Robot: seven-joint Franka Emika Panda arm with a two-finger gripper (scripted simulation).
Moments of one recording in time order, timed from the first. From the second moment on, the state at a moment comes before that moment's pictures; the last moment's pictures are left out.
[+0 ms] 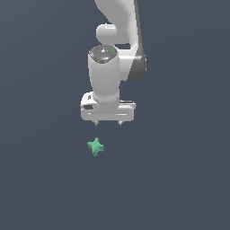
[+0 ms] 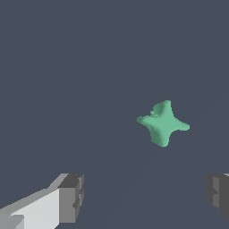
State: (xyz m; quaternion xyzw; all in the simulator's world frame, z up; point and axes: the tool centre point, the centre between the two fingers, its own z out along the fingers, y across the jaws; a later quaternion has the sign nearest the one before) arm 0.020 -0.028 0.193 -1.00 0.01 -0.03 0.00
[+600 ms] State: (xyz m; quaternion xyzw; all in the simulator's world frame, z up) arm 0.016 0.009 0.200 -1.00 -0.02 -0.03 0.01
